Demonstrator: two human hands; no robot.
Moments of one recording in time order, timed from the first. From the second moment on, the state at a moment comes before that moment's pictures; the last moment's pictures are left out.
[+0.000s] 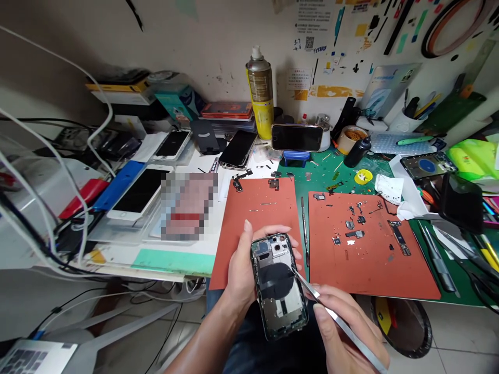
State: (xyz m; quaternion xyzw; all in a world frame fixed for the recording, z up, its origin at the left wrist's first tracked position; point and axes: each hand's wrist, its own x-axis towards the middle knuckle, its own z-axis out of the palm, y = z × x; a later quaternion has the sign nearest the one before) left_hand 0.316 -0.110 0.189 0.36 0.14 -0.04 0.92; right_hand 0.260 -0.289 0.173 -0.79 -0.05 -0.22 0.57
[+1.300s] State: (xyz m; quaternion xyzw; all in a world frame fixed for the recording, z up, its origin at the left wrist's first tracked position) left_hand 0.318 -0.112 0.189 0.35 0.17 -0.04 0.92; right_hand 0.281 -0.299 0.150 -0.73 -0.17 -0.18 0.63
